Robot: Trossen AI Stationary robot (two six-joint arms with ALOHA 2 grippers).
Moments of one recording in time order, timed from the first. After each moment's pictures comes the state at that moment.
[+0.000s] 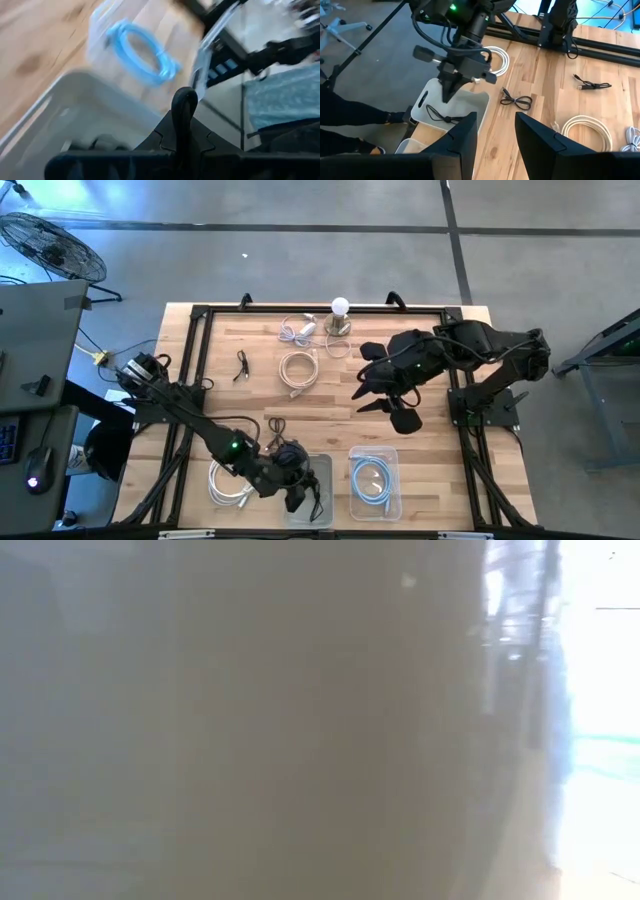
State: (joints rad) left arm -0.64 1.69 1.20 -0.10 -0.38 -1.09; right arm 0.21 1.57 2.01 -1.09 -0.14 -0.03
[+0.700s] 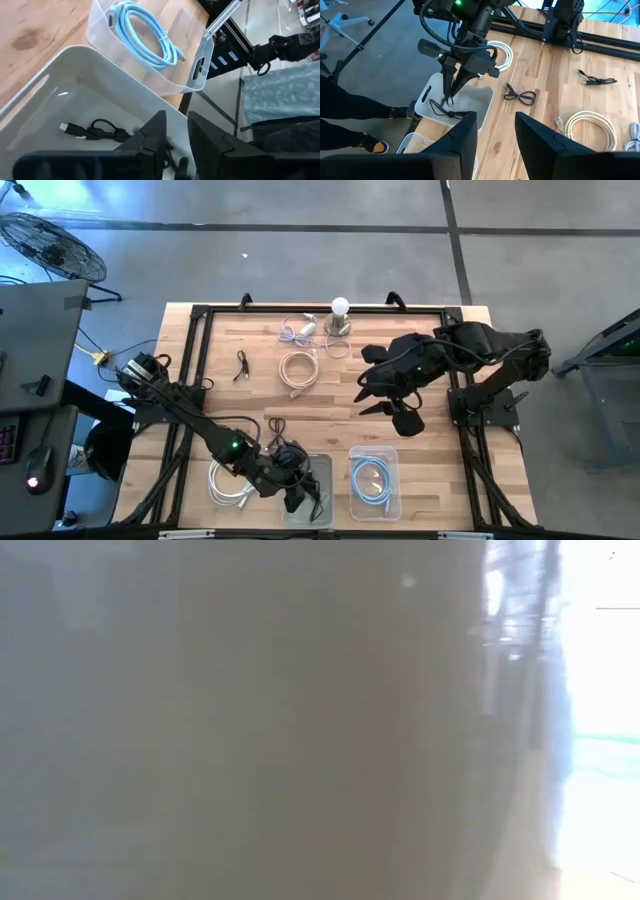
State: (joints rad) left arm -0.63 1.69 1.20 -0.12 -0.33 -1.14; right arm 0.22 1.57 2.01 -1.12 -0.14 -0.03
